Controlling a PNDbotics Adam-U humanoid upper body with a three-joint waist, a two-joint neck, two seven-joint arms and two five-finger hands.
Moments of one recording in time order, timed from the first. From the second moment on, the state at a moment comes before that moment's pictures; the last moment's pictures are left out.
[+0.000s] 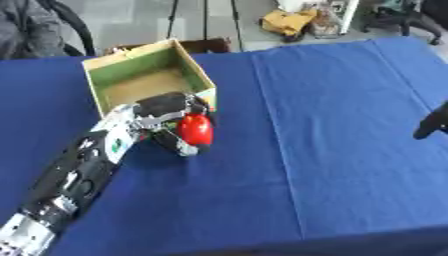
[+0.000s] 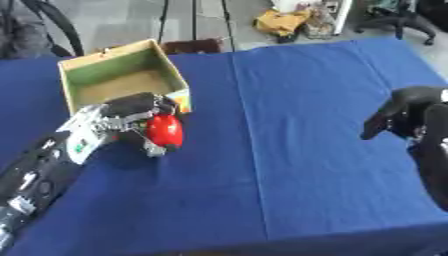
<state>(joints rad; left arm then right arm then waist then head) -0.60 0.45 -0.16 -1.12 -0.75 -0.71 -0.22 -0.20 -0.37 0.20 -1.98 -0.43 -0.20 0.25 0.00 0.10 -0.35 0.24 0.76</state>
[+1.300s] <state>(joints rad) -0.63 0.53 0.00 -1.01 -0.85 -0.26 -0.01 -0.19 -0.37 0.21 -1.98 -0.43 -0.18 0.27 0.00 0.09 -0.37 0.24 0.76</state>
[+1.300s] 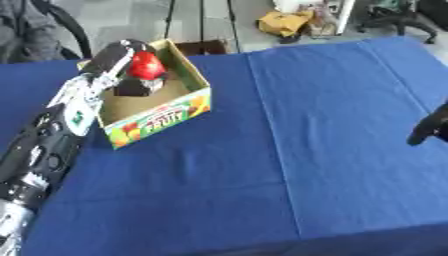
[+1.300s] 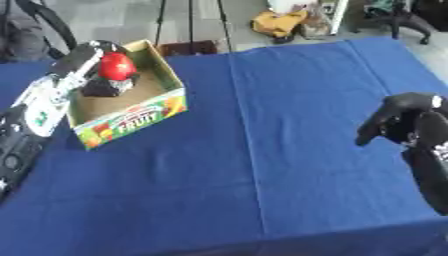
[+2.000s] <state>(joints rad) -0.64 0.55 0.02 -0.96 -1.01 -0.25 -0.09 -0.19 -0.37 0.22 -1.98 -0.42 -0.17 0.27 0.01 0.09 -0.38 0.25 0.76</state>
